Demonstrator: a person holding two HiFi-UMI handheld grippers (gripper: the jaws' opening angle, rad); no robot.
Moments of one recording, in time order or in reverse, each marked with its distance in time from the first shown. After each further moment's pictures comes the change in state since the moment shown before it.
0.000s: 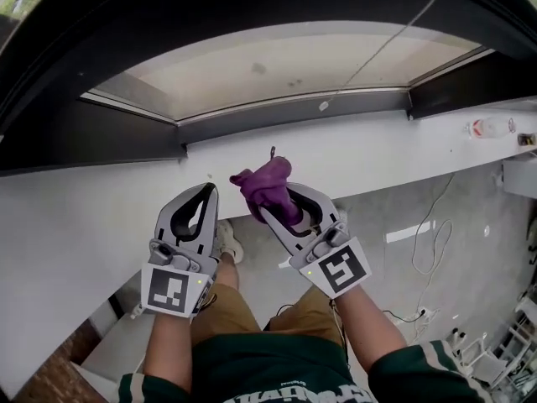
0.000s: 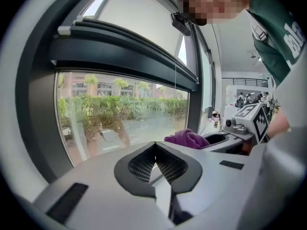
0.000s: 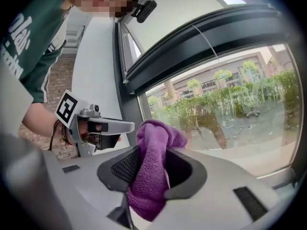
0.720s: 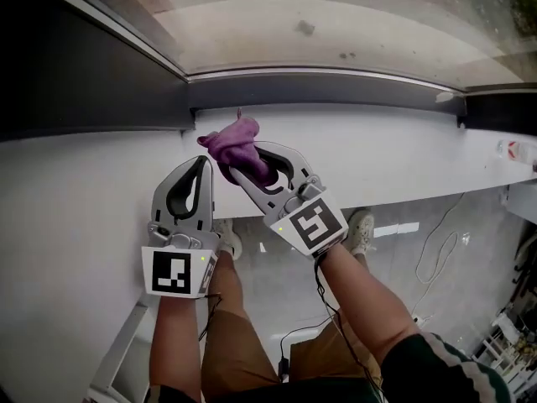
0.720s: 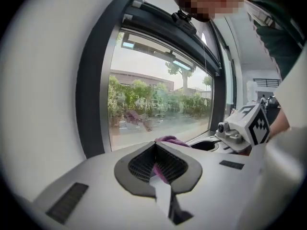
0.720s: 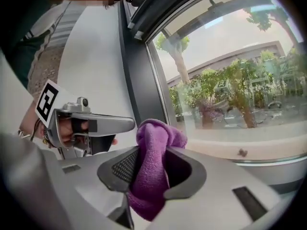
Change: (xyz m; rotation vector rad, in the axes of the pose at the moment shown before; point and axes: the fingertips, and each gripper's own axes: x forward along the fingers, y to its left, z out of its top) left arm 0.015 0.124 -0.202 -0.108 -0.034 0.201; right arm 0.200 0.031 -0.178 -0.044 0.118 0.154
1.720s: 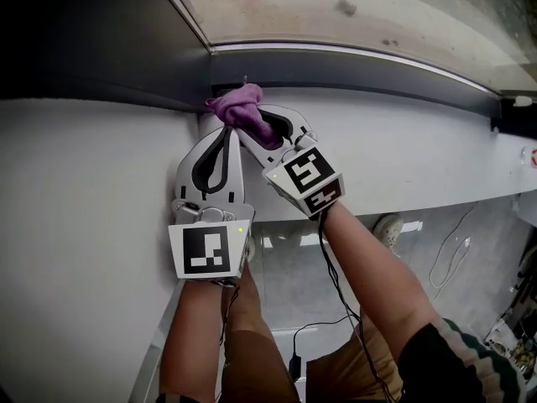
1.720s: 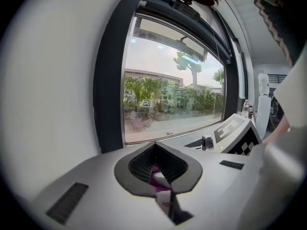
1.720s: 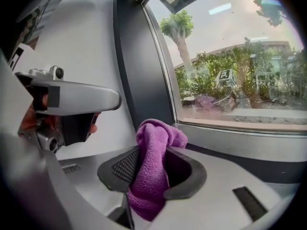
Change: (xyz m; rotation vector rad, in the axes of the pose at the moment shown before) left arm 0.040 0.042 -0.082 -0.030 0.023 0.119; right arm 0.113 -0.029 -0.103 -0.036 0.145 -0.001
